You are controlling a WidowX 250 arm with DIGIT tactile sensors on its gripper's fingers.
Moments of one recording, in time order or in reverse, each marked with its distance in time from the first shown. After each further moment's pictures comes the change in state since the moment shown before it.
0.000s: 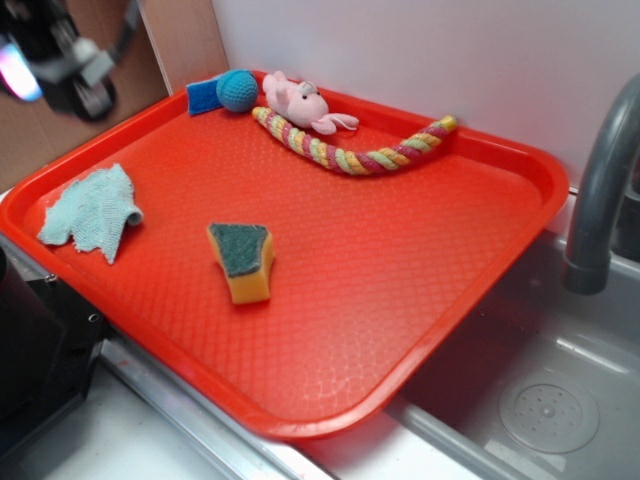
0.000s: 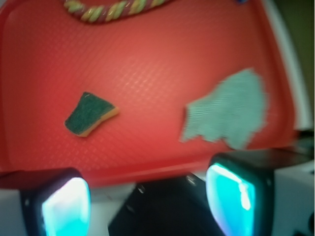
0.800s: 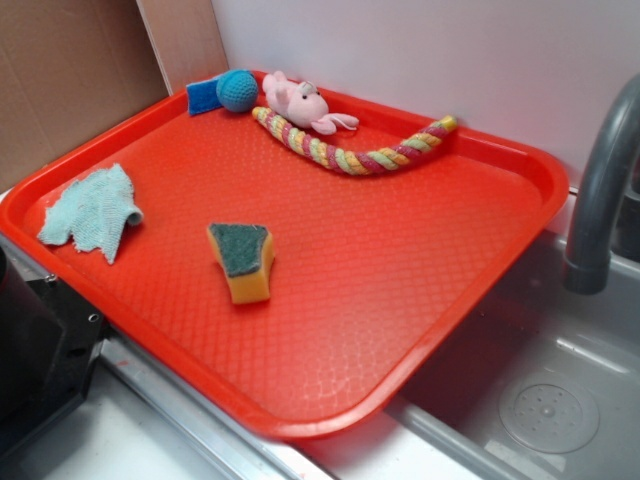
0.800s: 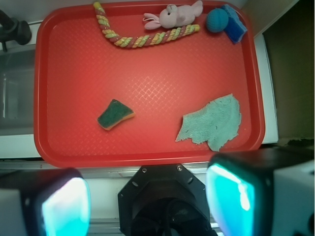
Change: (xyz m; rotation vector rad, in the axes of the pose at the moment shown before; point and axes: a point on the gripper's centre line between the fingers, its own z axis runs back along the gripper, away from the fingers) arm 0.003 -0.011 0.106 0.033 -0.002 -0.108
